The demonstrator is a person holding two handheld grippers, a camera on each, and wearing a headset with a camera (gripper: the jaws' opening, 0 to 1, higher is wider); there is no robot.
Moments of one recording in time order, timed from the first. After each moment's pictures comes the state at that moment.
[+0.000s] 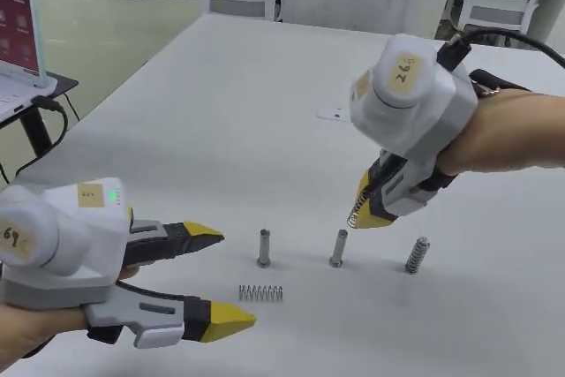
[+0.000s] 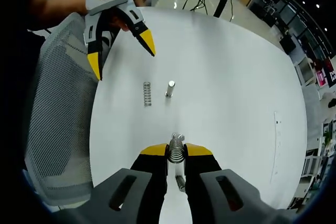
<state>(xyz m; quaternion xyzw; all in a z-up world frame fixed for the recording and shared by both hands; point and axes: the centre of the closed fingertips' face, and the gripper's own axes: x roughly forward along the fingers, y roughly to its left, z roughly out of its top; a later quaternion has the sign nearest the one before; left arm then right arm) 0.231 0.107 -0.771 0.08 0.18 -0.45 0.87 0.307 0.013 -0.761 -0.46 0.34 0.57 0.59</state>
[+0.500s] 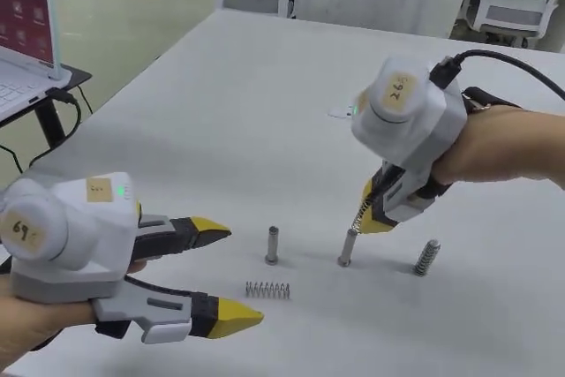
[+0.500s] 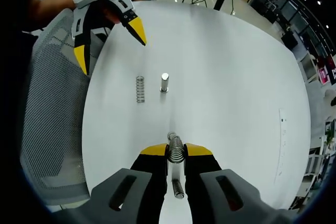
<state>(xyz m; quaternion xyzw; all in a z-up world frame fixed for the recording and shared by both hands) 0.230 0.107 -0.771 0.08 0.18 -0.44 0.88 0.321 0.013 -0.785 -0.46 0.36 0.57 0.58</state>
